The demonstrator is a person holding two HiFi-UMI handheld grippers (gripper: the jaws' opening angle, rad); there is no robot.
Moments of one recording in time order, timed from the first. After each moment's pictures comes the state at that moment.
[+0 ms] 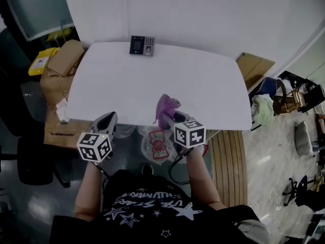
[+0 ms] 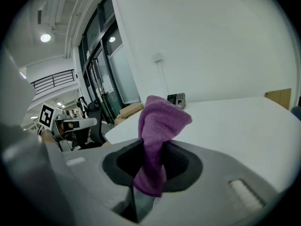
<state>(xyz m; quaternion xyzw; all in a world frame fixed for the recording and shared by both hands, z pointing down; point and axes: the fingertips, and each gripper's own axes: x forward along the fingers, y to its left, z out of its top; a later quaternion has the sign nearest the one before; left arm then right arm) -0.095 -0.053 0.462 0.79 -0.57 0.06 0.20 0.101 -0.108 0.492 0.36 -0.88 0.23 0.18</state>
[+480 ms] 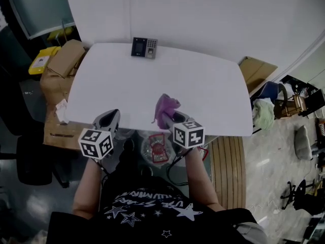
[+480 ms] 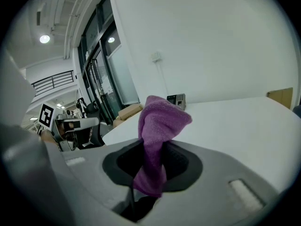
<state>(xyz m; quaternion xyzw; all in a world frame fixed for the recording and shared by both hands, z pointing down) -0.094 -0.088 0.460 0.80 -0.56 0.06 0.20 0.089 -0.137 0.492 0.36 -0.88 0.24 0.18</state>
